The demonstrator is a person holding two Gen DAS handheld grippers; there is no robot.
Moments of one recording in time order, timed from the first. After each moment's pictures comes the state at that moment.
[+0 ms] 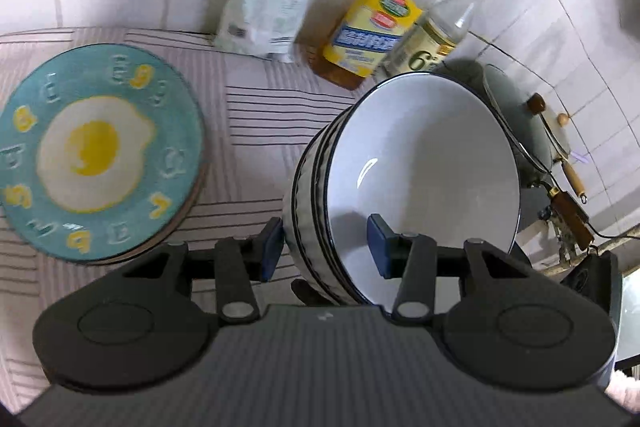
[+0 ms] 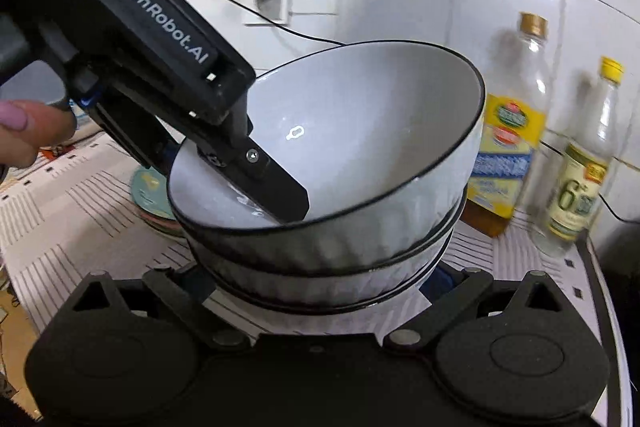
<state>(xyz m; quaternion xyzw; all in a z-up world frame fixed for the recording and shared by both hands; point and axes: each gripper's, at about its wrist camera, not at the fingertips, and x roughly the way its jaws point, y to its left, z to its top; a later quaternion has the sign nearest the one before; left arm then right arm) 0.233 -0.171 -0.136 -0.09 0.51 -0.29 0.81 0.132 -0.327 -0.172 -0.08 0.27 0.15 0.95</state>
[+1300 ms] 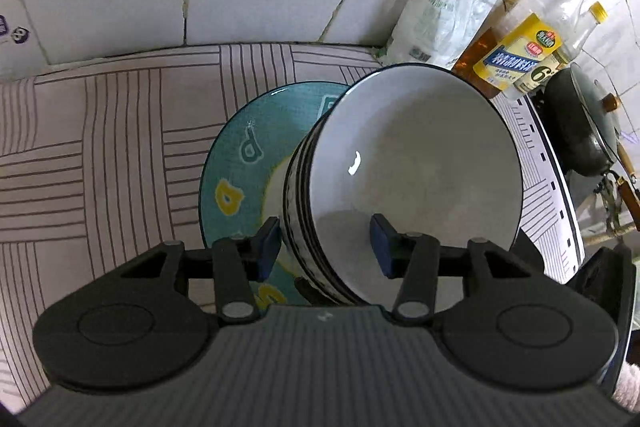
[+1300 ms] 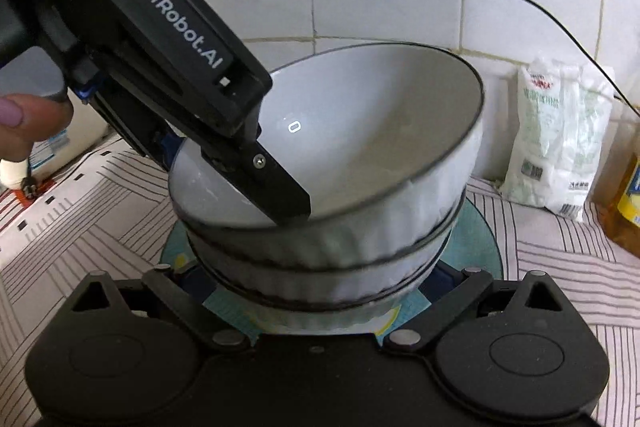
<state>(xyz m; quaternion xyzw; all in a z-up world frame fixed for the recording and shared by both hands) 0.369 -0.031 -0.172 -0.02 0.56 -0.28 0.78 0.245 -0.175 -0.218 -0.03 0.32 0.13 0.94</state>
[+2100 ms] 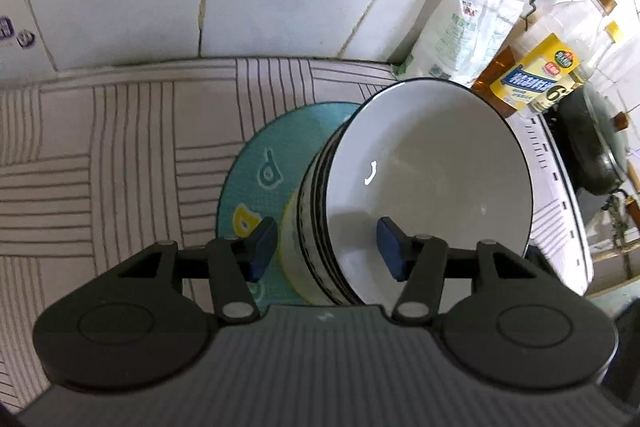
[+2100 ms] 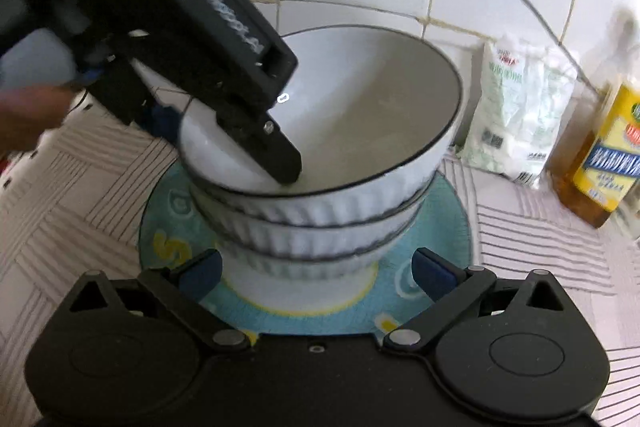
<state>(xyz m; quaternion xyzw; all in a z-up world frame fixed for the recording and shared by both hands) 0.380 -0.030 -0.174 -0.03 0.55 -0.26 0.79 0.252 -0.137 -0.208 -0.07 0.38 0.04 0.92</state>
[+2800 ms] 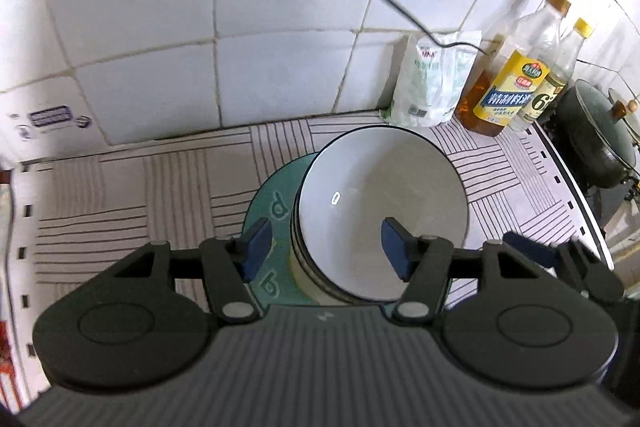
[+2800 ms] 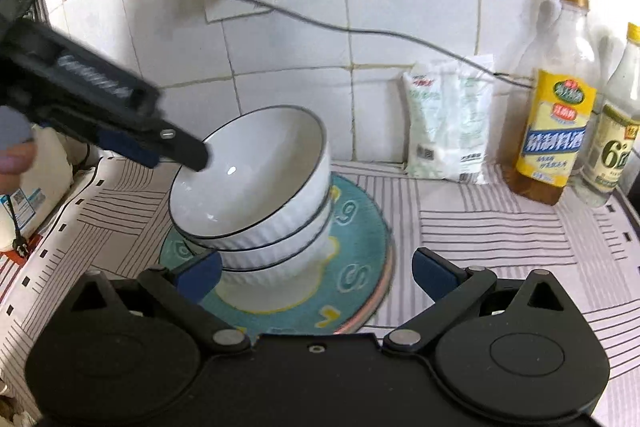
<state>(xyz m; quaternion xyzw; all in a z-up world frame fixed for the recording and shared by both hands) 0.330 -0.031 -0.100 0.03 0.47 -0.24 0.85 0.205 -0.197 -0.157 0.03 0.34 0.03 0.94</state>
